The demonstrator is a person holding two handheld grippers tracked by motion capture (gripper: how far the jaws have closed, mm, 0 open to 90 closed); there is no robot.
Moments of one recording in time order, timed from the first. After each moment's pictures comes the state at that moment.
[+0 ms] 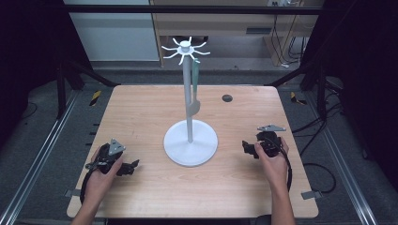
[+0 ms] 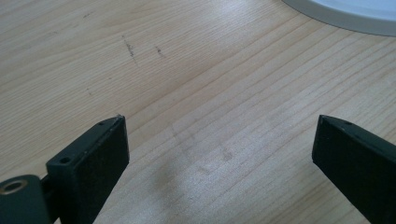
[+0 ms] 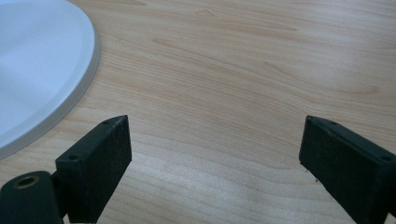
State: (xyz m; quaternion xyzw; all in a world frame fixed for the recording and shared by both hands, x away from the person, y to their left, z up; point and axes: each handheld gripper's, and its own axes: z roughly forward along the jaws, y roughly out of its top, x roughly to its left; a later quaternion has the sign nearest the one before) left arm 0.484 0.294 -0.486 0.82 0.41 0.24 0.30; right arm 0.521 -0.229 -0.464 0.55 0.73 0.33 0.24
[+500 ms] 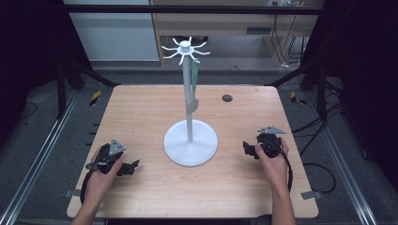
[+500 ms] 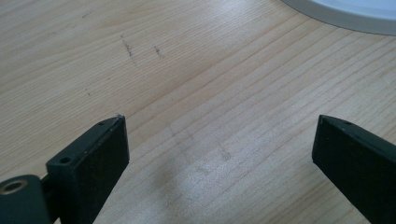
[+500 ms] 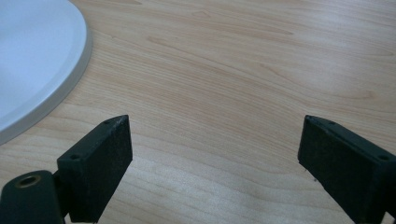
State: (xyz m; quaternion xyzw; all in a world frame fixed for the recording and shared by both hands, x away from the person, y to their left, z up) left arm 0.484 0.293 -0.486 0.83 0.41 0.25 0.30; right arm 0.521 -0.233 -0.473 0.53 0.73 0.34 0.26
